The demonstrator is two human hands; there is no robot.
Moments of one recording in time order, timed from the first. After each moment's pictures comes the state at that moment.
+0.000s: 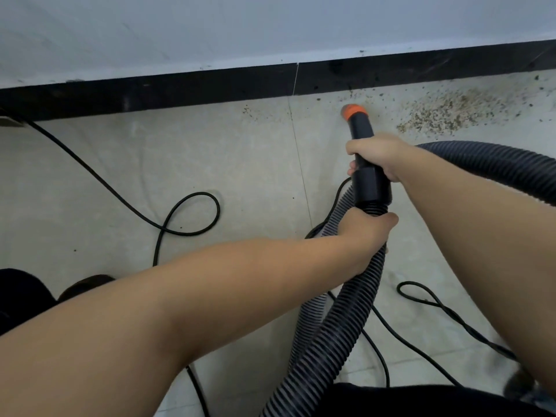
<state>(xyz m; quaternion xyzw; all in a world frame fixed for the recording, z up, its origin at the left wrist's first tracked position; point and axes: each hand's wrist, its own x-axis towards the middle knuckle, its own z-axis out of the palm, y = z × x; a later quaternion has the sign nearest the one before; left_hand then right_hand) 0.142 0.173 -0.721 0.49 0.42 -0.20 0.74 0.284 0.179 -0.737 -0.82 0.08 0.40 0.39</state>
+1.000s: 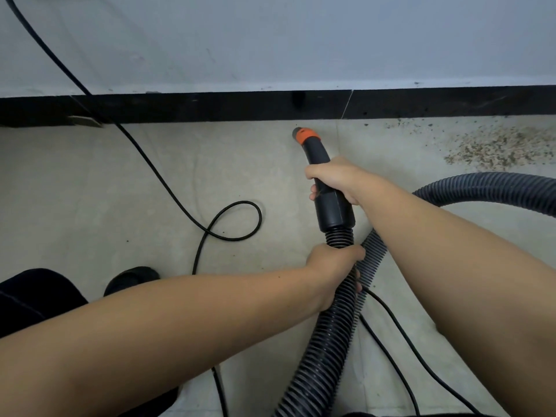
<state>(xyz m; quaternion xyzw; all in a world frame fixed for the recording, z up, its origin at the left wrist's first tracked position) 0.068 0.243 -0.725 0.40 0.49 -0.18 0.75 0.207 0.284 -0.738 -0.77 -0.05 0.50 0.40</state>
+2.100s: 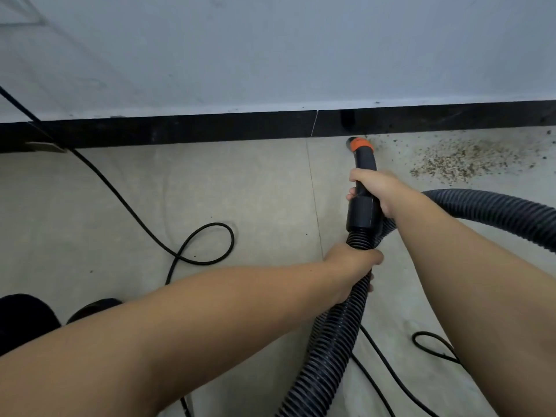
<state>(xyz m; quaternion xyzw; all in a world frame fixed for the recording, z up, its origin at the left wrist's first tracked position) 0.136 0.212 -0.732 0.48 0.42 -0.25 0.73 0.293 0.203 -0.755 -0.78 0.11 0.40 0.48</state>
